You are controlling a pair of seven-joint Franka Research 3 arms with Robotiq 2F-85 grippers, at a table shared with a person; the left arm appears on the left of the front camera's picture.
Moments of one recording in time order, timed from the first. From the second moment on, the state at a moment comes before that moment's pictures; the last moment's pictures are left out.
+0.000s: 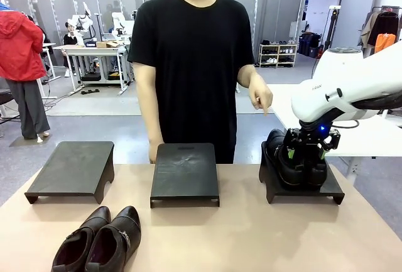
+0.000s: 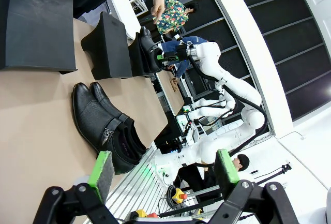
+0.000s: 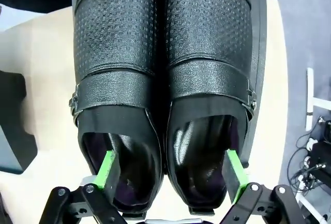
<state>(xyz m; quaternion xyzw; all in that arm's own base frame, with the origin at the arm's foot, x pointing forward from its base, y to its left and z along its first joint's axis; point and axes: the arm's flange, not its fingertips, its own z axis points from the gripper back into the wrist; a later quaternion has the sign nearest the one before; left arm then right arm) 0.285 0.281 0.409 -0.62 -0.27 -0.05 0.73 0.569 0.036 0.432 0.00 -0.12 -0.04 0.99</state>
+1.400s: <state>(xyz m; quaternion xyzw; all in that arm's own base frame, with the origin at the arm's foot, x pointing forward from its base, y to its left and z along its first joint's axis) 0.285 0.281 0.409 -0.62 -0.27 -0.05 0.73 0.553 0.034 0.473 0.02 -0.13 -0.04 0.99</state>
